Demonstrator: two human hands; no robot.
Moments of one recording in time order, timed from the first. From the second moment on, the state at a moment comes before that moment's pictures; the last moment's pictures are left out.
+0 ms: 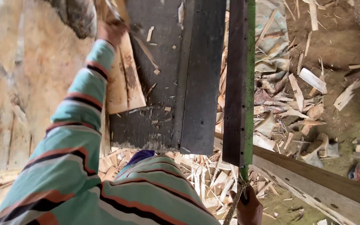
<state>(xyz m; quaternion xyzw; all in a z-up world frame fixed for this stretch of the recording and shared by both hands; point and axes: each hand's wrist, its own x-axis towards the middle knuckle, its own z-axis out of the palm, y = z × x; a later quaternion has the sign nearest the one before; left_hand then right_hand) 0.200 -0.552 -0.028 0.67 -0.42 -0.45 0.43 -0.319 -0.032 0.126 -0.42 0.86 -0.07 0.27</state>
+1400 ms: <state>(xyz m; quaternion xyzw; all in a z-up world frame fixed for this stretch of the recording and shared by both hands) -0.026 0.008 -0.010 0.61 -0.69 -0.38 0.04 -0.185 -0.048 -0.008 -0.65 0.48 -0.19 0.56</state>
